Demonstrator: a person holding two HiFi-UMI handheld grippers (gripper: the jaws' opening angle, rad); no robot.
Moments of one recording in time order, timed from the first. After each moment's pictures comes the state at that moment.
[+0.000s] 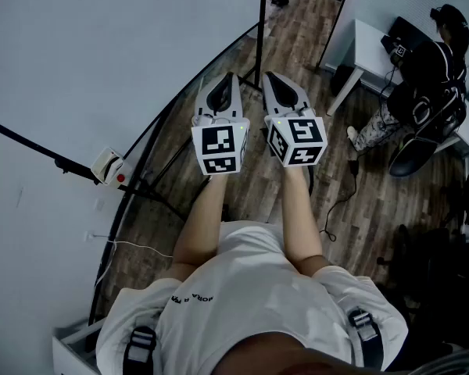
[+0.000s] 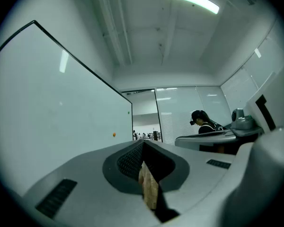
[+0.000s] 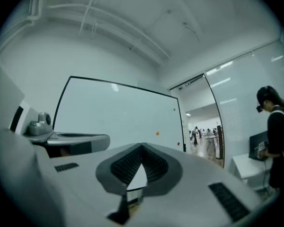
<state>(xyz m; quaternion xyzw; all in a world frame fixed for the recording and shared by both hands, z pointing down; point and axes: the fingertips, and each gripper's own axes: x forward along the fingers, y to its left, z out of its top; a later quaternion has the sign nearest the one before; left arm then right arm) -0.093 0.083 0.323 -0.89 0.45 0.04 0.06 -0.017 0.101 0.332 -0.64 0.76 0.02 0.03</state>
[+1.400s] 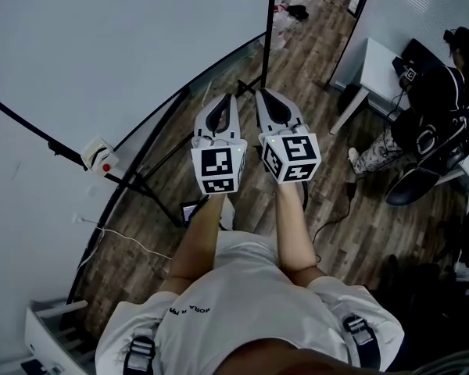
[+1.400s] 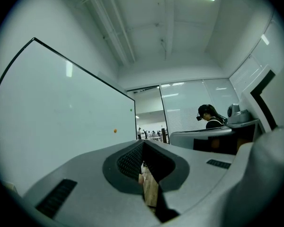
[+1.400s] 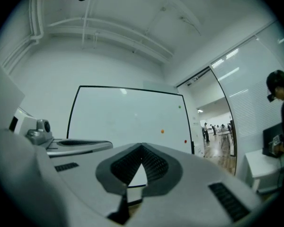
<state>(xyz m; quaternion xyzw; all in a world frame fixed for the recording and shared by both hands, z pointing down) -0.039 0.119 0.349 -0.86 0.51 0.02 0.06 0.029 0.122 0.347 -0.58 0.82 0.01 0.04</state>
